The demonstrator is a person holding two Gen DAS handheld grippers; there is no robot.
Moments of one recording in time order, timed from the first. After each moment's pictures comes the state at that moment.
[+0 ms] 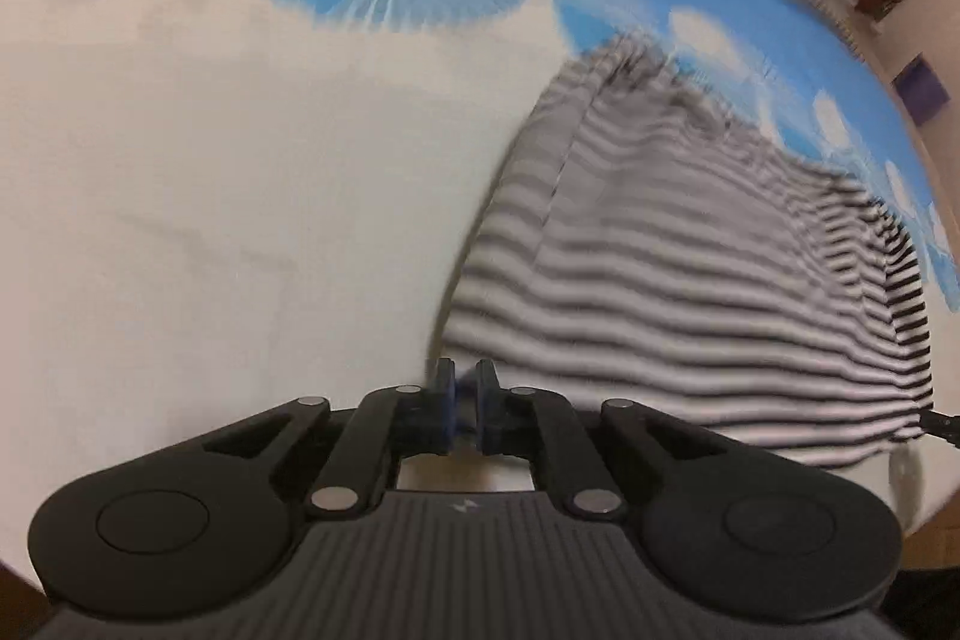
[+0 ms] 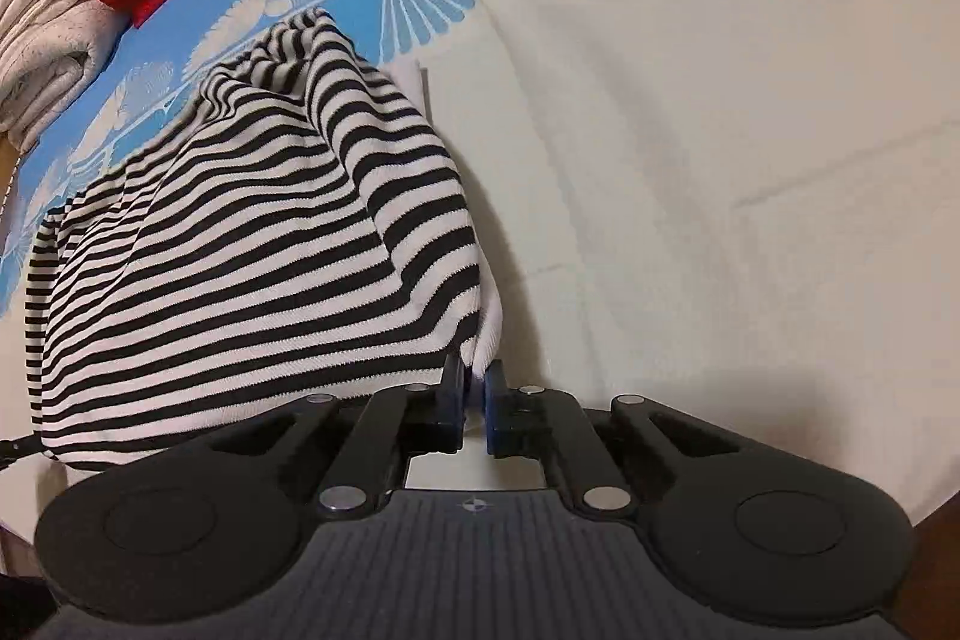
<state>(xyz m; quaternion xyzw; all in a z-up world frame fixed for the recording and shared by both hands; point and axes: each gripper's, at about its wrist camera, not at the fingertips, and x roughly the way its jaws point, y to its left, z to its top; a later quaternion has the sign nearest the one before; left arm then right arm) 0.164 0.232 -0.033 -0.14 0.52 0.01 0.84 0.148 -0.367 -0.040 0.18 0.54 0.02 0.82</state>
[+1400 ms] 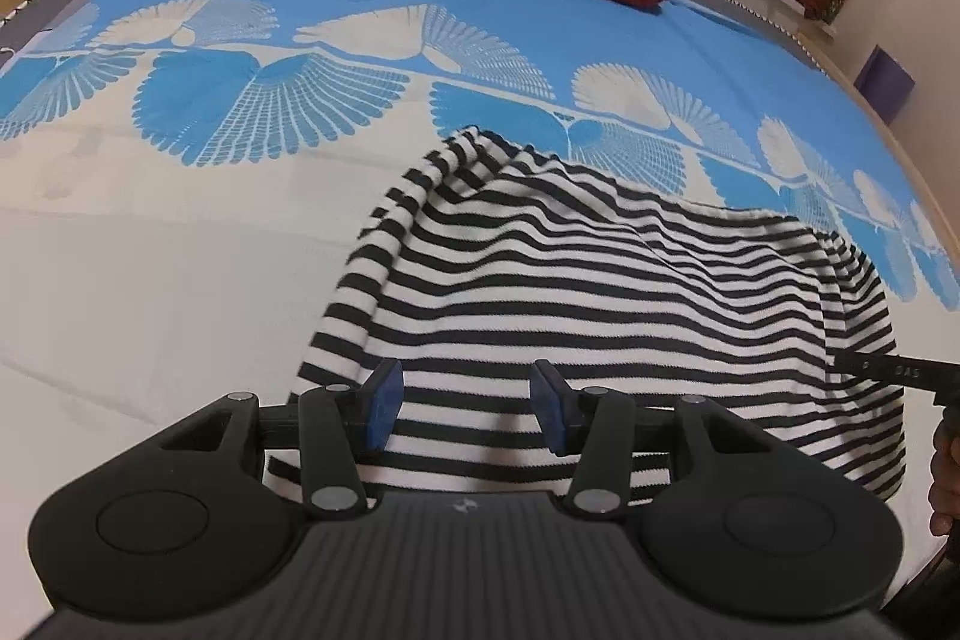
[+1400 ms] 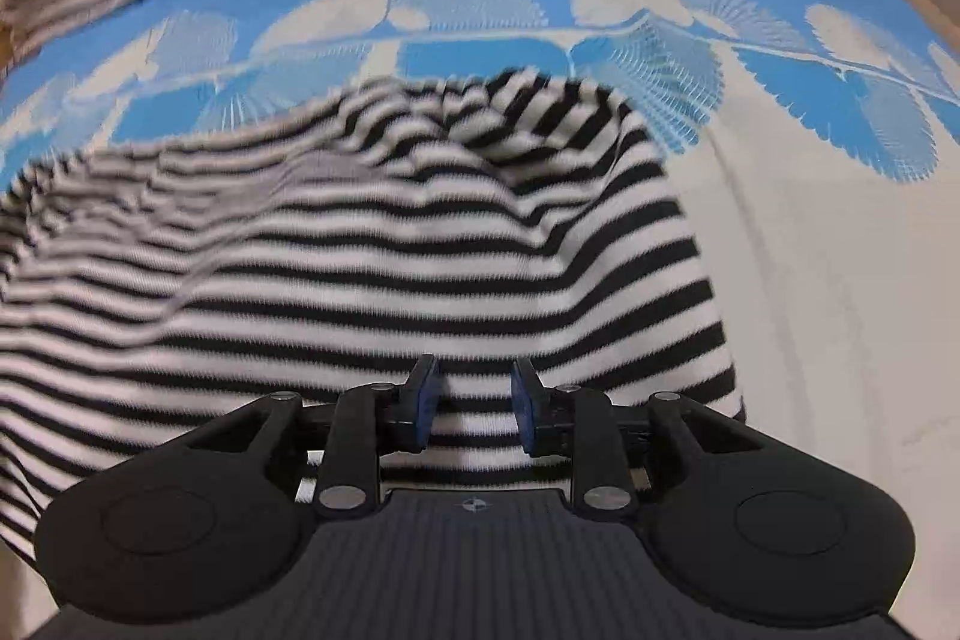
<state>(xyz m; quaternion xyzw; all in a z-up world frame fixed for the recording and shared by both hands) 0.207 0.136 -0.019 -0.09 0.47 0.00 0.88 0.233 -0.233 -0.052 0.05 0.48 0.02 0.88</state>
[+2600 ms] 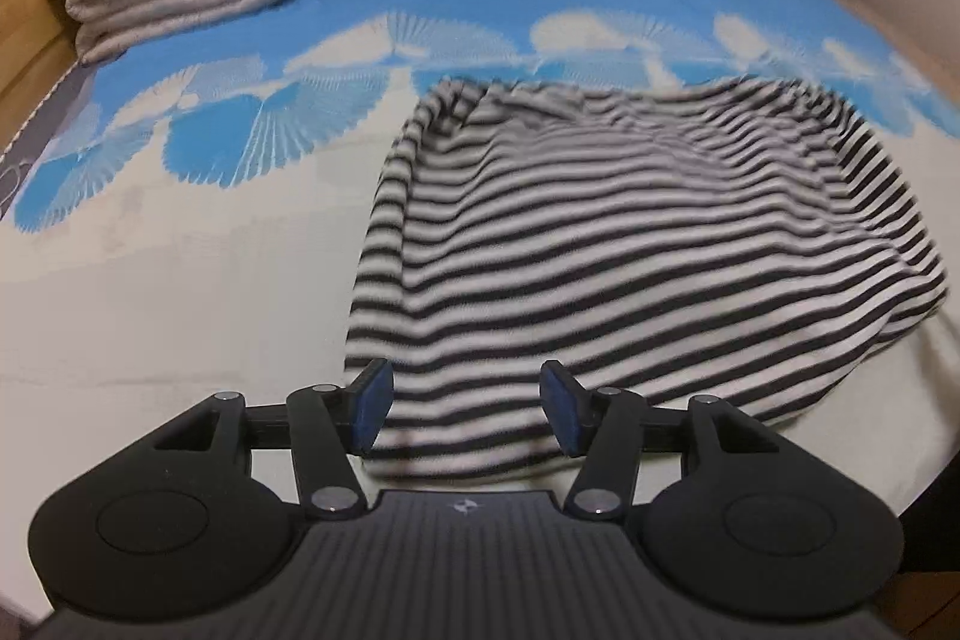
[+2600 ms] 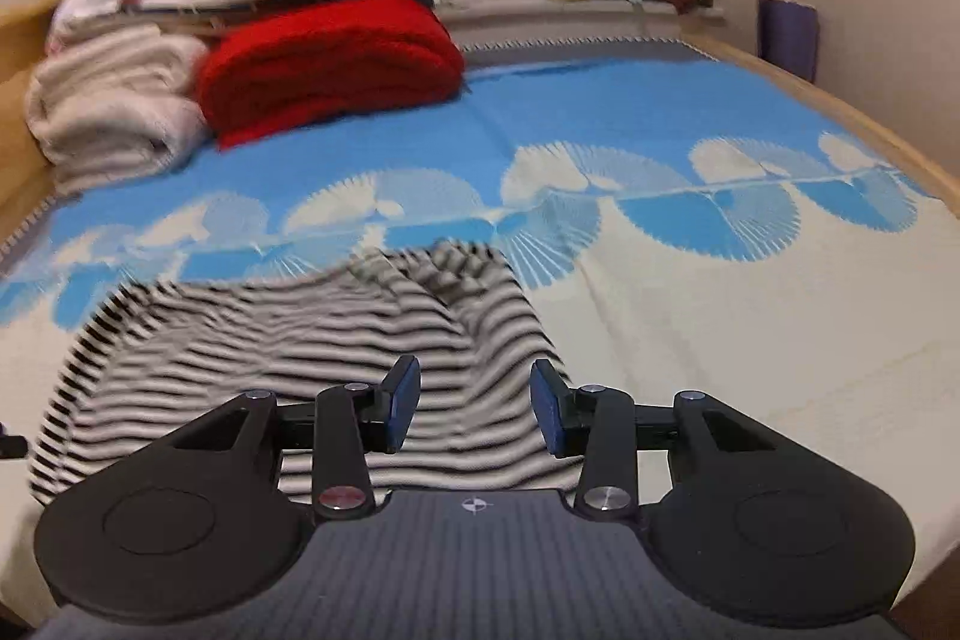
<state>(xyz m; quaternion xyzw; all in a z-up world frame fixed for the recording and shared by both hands) 0.128 0.120 -0.017 0.06 0.46 -0.02 0.88 0.088 -0.275 0.026 0.05 0.34 -0.01 0.94</state>
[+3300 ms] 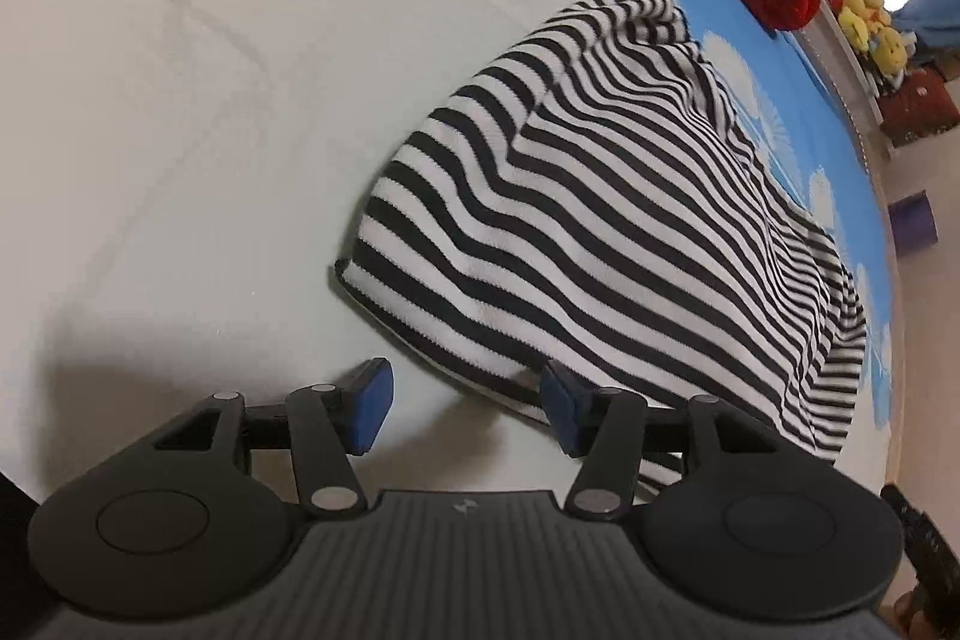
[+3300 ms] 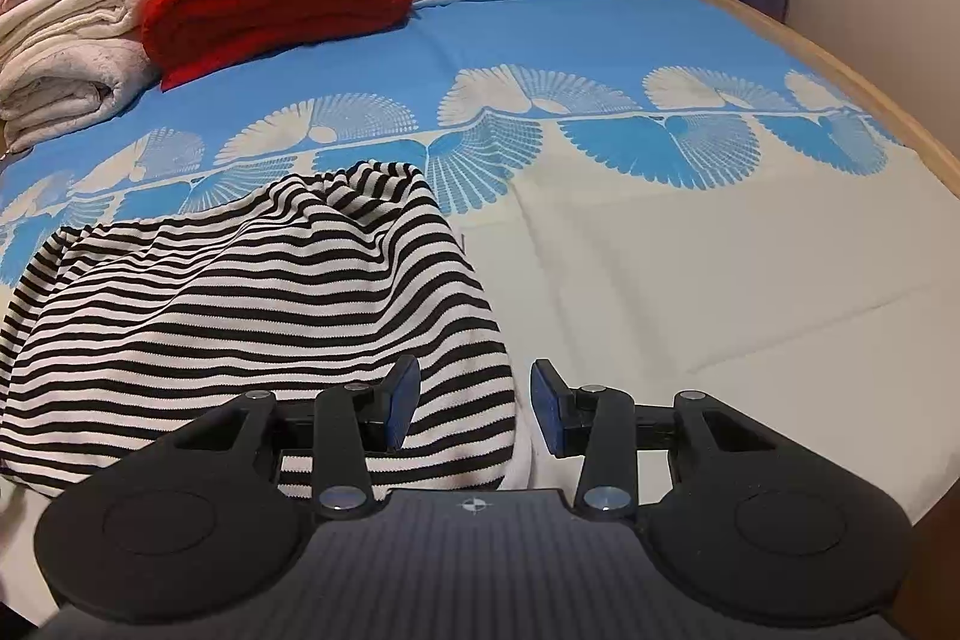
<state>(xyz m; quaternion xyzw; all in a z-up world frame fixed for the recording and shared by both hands) 0.118 0.200 -0.087 -0.32 0.54 0.05 0.78 0.100 -0.310 0.007 0.05 0.39 -0.03 0.92</state>
